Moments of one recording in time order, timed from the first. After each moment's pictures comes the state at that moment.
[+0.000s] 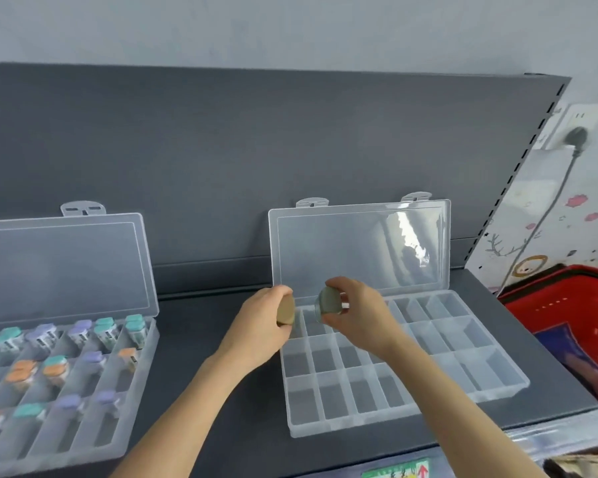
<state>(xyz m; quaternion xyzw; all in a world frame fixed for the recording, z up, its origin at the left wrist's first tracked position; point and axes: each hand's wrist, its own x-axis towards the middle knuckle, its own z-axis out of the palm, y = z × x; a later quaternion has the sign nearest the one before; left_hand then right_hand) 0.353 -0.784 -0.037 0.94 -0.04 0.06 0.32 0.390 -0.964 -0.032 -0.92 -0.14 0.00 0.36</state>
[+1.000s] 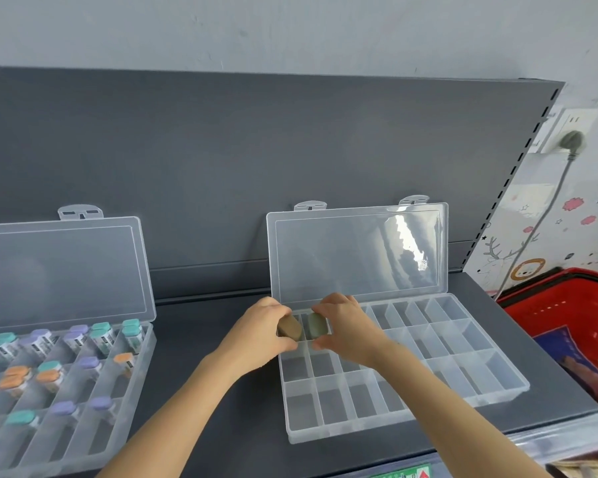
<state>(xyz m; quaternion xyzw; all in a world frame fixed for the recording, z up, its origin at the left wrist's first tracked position) 0.365 -0.780 -0.052 0.96 -0.09 -0.02 0.27 0.396 -0.957 -0.054 -0.95 -0.23 0.05 0.18</state>
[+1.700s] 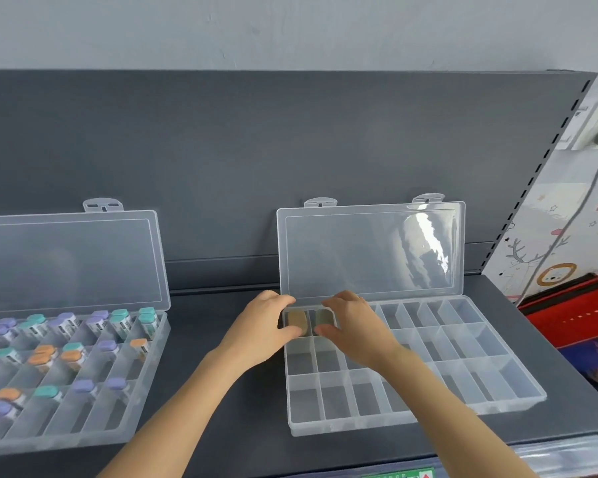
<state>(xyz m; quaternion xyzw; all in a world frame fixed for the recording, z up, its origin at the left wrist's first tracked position) 0.354 -0.782 -0.045 0.96 -0.04 0.01 0.27 0.388 -0.956 -0.049 -0.95 -0.21 0.03 0.22</state>
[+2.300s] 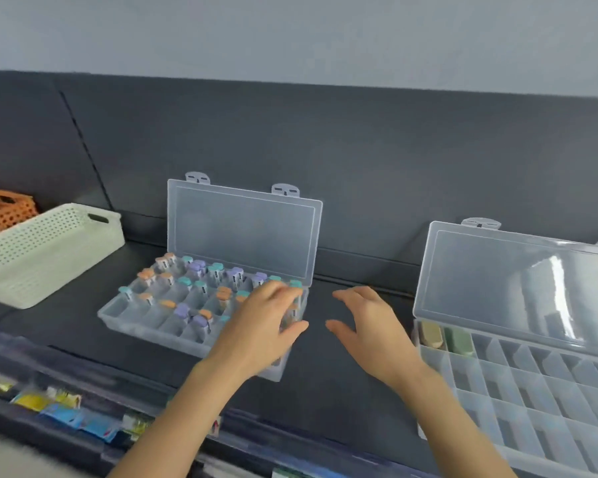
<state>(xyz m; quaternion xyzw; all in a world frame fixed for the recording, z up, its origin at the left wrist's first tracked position) 0.217 -0.644 -0.014 0.97 0.07 0.16 0.18 0.303 -0.811 -0.008 -0.88 -0.38 -0.01 0.28</state>
